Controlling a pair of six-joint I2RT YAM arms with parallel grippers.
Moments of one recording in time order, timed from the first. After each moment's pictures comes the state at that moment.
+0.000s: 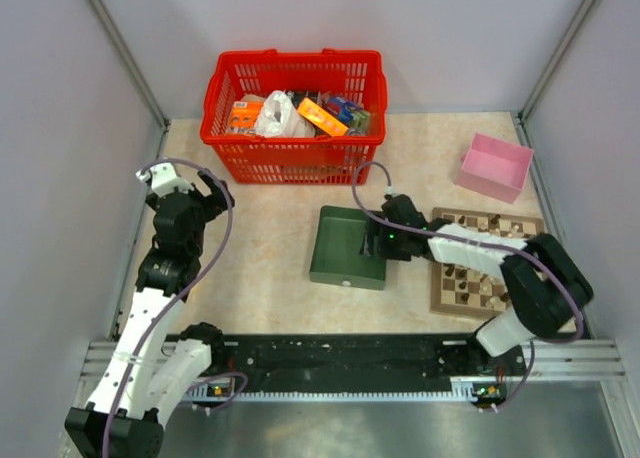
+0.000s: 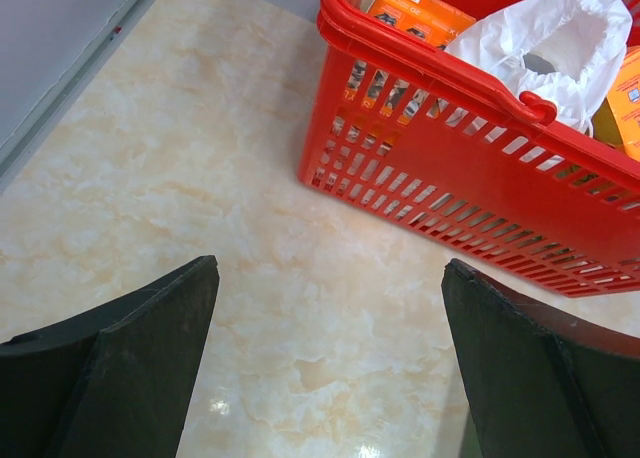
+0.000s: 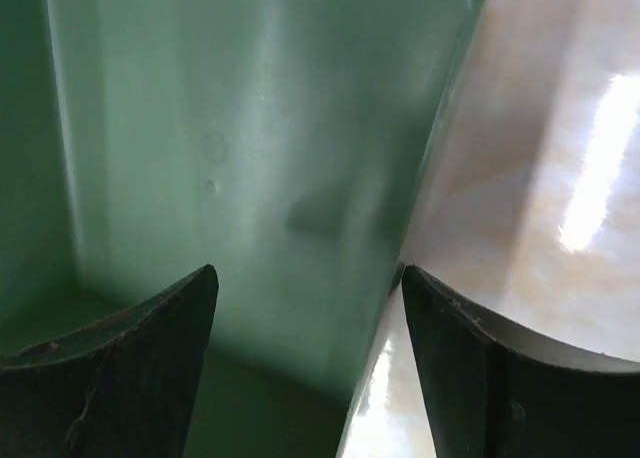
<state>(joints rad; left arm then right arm) -0.17 0.76 0.76 -0.22 -0.33 -0.42 0.60 1.45 0.75 -0.22 -0.02 0.67</state>
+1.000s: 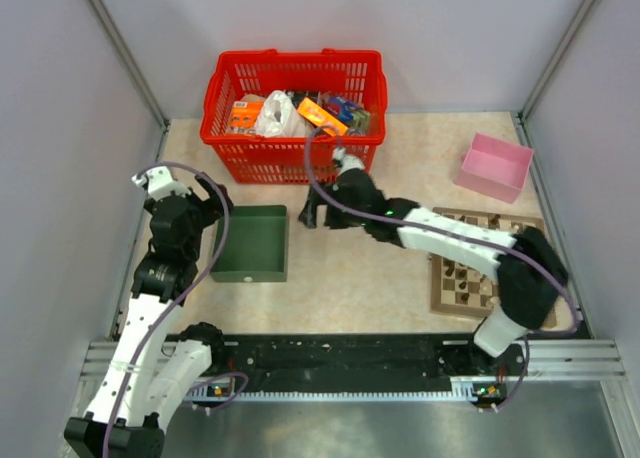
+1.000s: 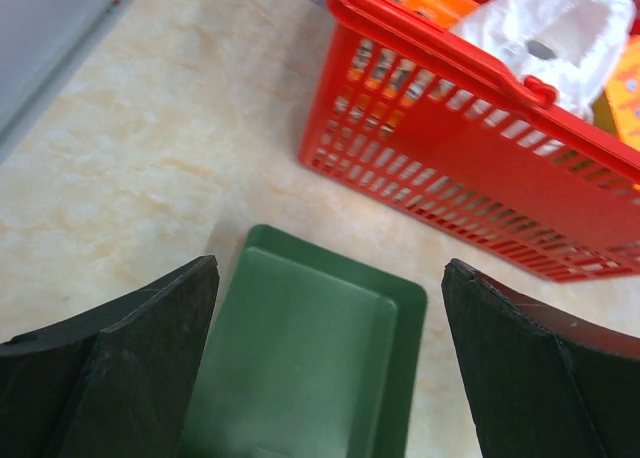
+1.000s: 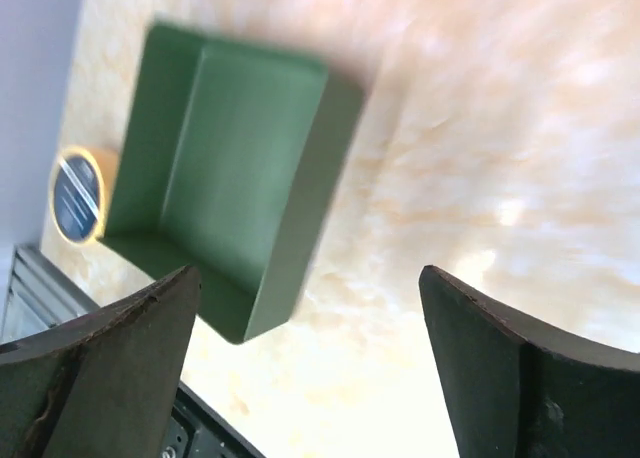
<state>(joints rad) -0.16 0.71 0.77 -0.32 -0.35 -0.46 0.90 1.73 1.22 -0.11 0.02 0.71</state>
